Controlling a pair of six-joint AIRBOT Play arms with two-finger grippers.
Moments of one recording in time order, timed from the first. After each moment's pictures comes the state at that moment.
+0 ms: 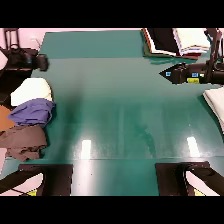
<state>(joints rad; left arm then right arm) -0.05 -1.17 1.37 1.66 -0.94 -1.65 0.04 -0.94 1.17 -0.84 1.10 1.17</state>
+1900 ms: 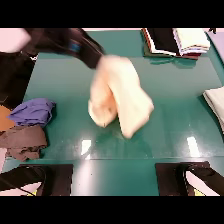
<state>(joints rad) -0.67 -1.32 1.86 1.45 -1.15 -1.34 0.04 -0.94 1.68 -0.84 1.01 1.17</state>
